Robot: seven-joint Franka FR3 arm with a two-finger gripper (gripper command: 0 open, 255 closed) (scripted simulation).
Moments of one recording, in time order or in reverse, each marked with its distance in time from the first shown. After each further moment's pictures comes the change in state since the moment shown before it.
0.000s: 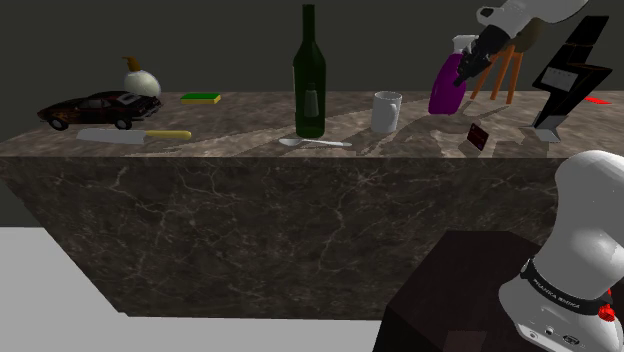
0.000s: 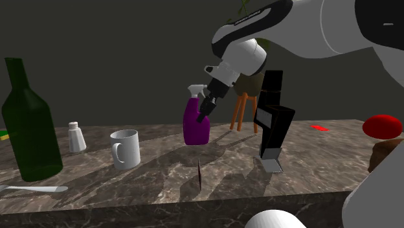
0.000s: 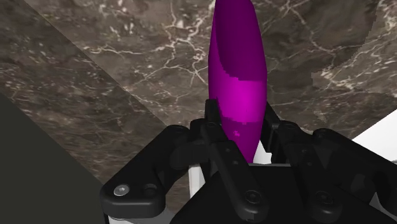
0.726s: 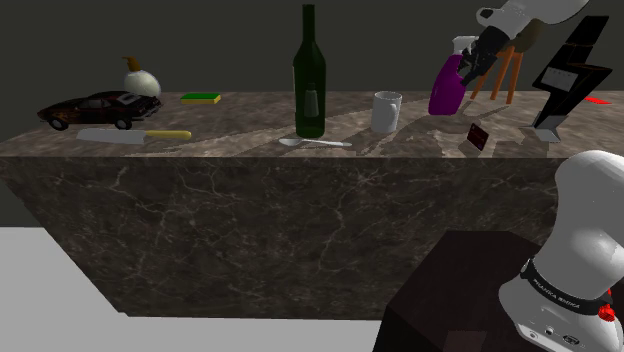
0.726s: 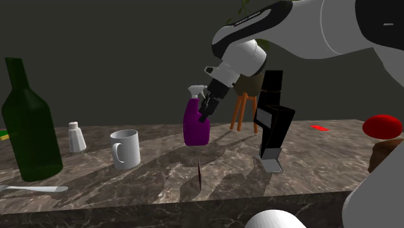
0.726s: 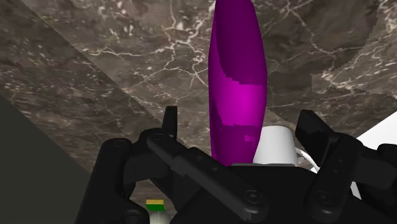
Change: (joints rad) arm 0.000 -0.001 -0.002 -0.007 -0.001 0.006 -0.003
